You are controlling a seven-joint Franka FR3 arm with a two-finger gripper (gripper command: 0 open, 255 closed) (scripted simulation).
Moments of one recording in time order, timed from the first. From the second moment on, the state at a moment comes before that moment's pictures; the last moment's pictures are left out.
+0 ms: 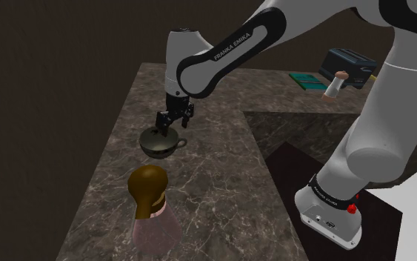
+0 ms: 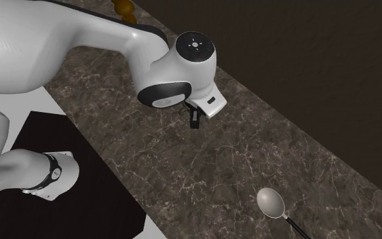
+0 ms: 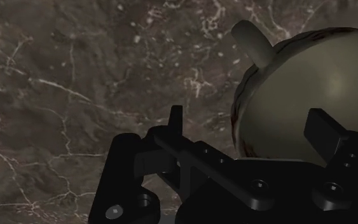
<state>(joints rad) 0.14 0.18 0.34 -2.18 0.02 2.41 0.39</state>
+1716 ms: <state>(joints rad) 0.13 0.08 0.35 -2.12 0.06 2.26 0.37</state>
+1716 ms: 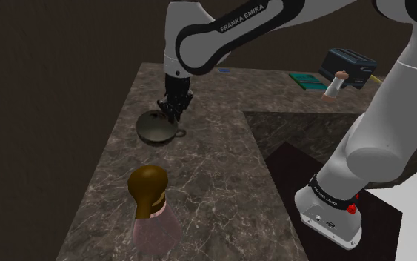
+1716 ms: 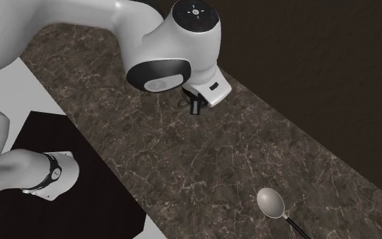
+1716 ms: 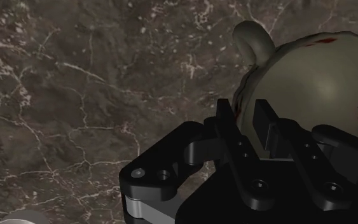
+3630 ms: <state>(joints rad) -0.02 0.03 0.20 -1.95 0.09 2.01 0.08</state>
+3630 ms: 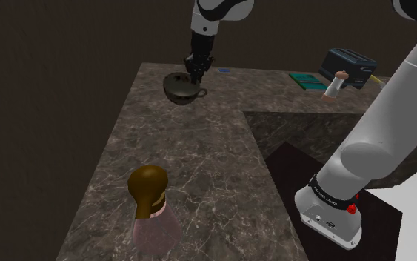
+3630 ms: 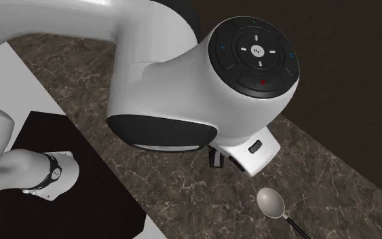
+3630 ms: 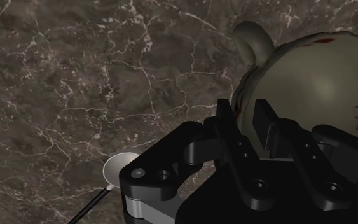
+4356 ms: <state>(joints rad) -0.14 0.16 0.09 -1.77 0.09 1.94 -0.15</state>
